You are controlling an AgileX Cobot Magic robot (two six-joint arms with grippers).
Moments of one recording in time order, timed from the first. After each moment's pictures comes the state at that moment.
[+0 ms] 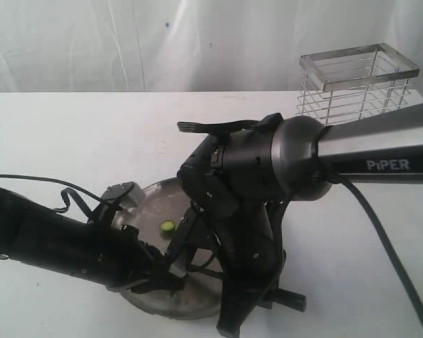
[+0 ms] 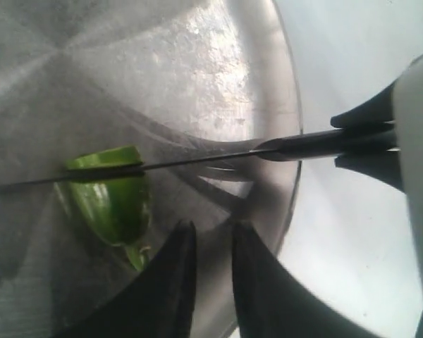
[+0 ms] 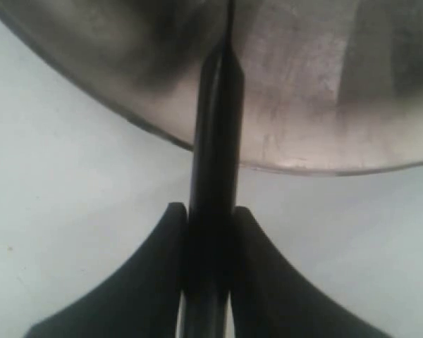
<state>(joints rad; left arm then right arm) -0.37 1.75 -0.63 -1.70 0.70 1.55 0.88 1.90 -1.20 -0.19 1.15 -0.17</state>
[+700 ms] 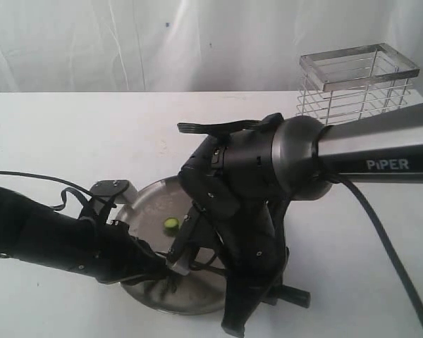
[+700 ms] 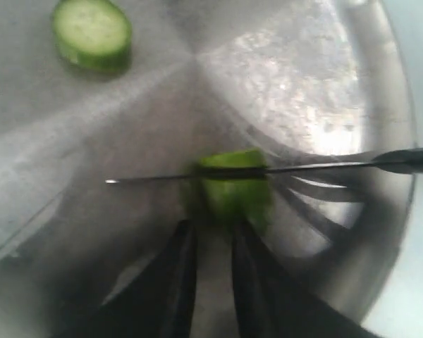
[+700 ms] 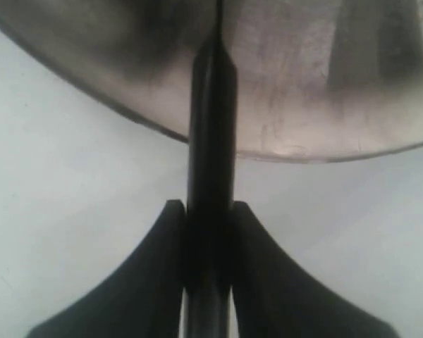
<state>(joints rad) -0.37 1.75 -0.63 -1.76 0.52 1.60 0.88 1.90 -1.20 -0.21 1.15 -0.17</state>
